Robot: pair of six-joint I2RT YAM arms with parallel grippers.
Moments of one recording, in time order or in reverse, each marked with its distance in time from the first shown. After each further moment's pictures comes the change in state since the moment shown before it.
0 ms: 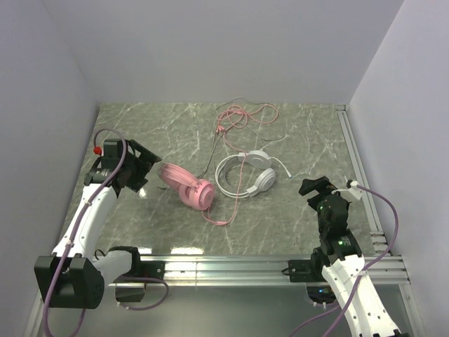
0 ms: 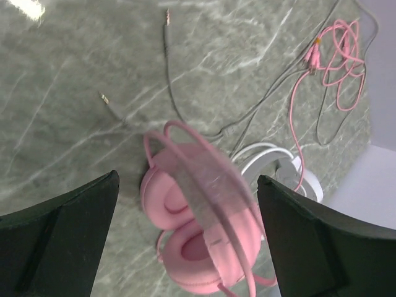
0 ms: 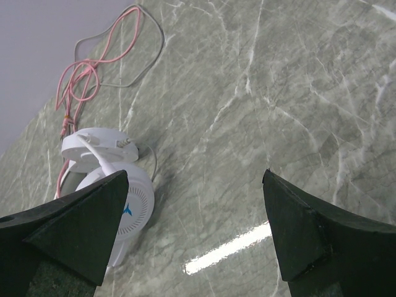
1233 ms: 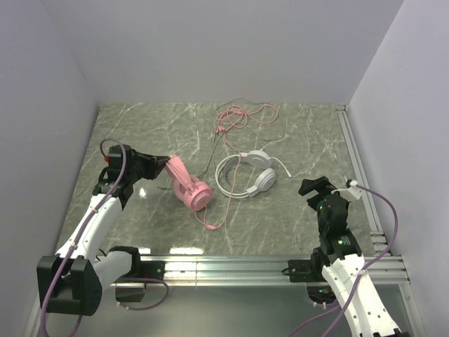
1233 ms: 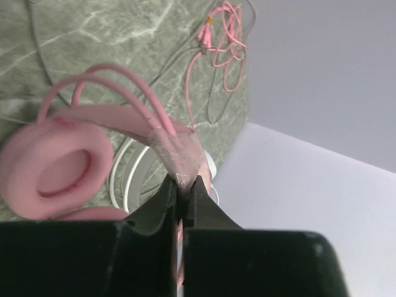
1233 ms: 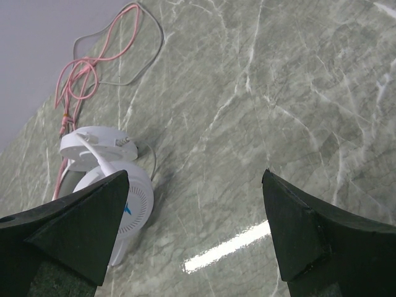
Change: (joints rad) left arm -0.037 -0.042 -0.200 0.409 0.163 -0.380; right arm 0.000 0.007 0.000 0.003 -0.003 0.000
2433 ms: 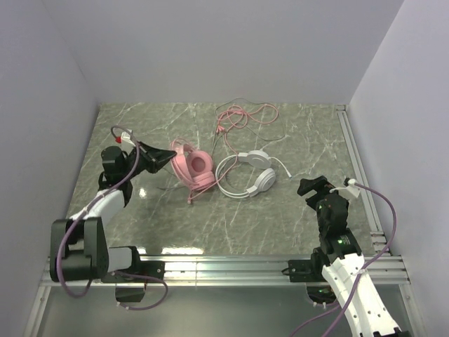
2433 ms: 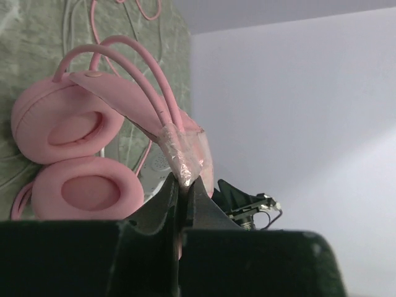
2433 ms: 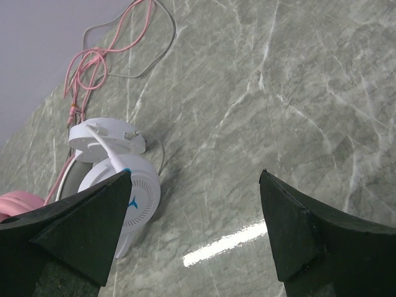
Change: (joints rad) left arm 0.132 0.269 -0.150 0.792 0.582 0.156; right arm 0.000 0.011 0.000 0.026 -0.045 -0.023
